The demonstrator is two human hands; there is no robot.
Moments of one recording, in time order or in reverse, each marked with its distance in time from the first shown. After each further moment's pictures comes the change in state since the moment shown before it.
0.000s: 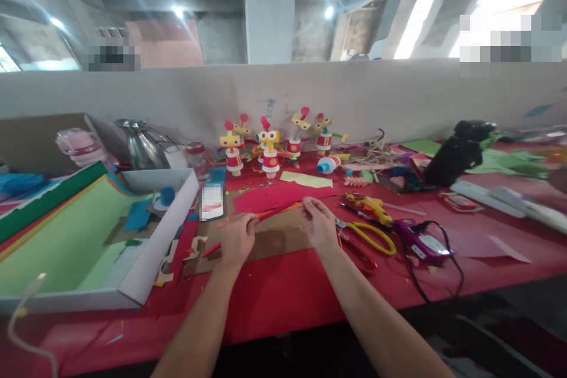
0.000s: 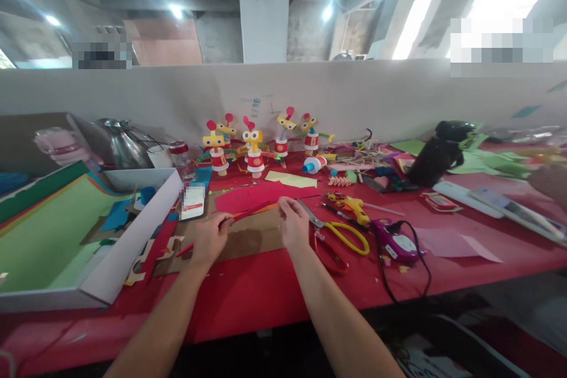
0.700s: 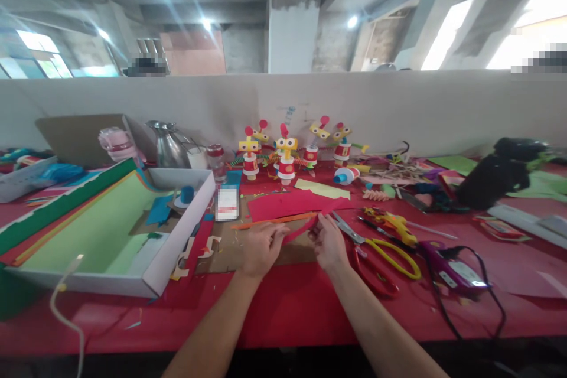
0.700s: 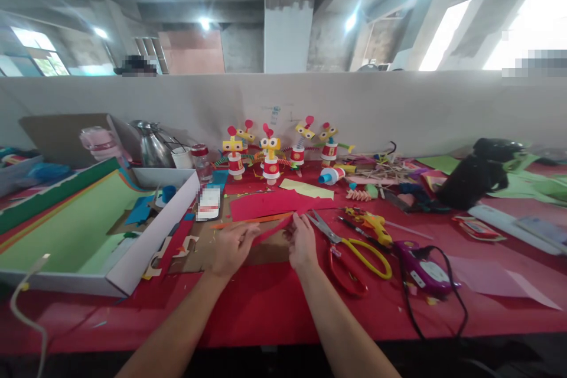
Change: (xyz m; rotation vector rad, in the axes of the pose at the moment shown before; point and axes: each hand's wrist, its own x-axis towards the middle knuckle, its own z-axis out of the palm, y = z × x) left_hand -0.011 0.025 -0.002 -0.278 -0.009 0.090; right_hand -0.022 0.005 0.010 -0.046 -0.086 0.157
